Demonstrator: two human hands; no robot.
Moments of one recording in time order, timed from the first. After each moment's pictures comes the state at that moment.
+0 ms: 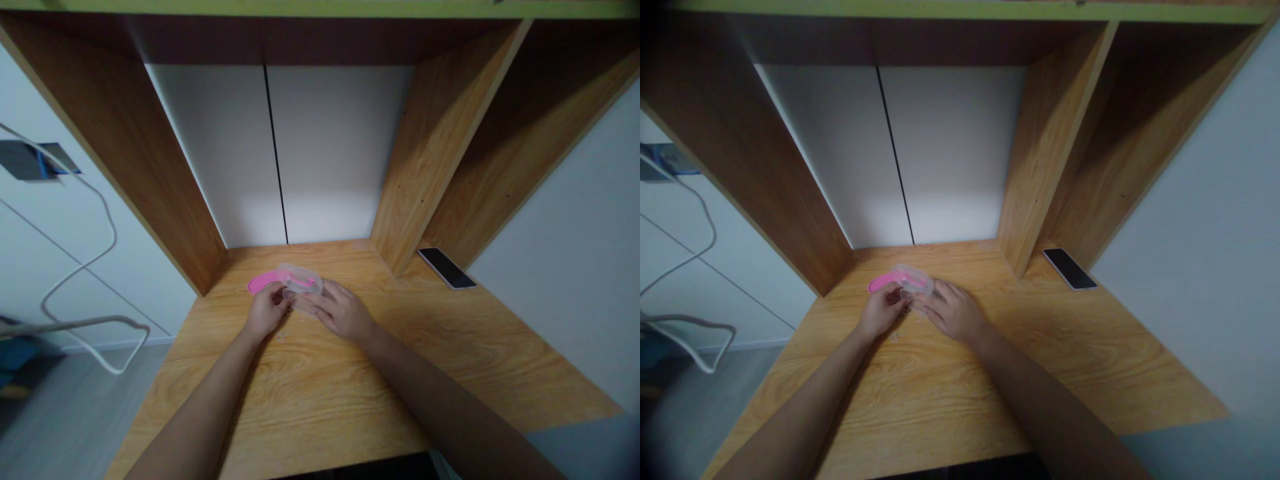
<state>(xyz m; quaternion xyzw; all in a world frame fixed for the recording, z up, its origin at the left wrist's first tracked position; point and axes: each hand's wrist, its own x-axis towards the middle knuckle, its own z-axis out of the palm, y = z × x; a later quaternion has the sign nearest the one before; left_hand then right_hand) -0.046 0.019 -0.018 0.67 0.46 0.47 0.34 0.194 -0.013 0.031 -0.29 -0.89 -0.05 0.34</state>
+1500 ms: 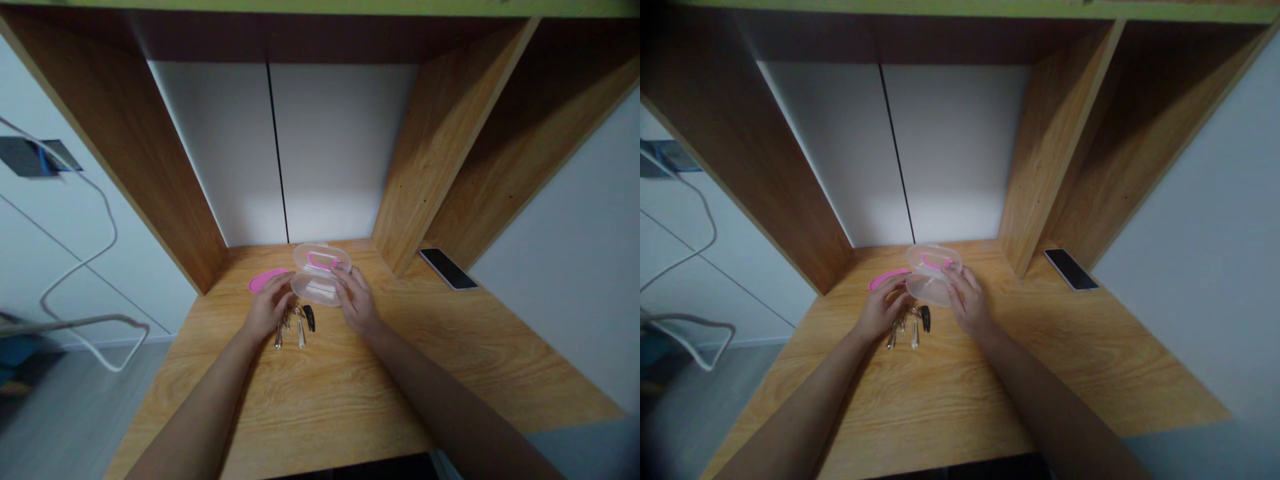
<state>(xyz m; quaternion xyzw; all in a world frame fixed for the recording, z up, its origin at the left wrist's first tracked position) -0.047 0.004 0.009 0.75 0.43 0.47 0.20 0.203 -0.005 0.028 -0.35 -0.76 0.09 0.54</state>
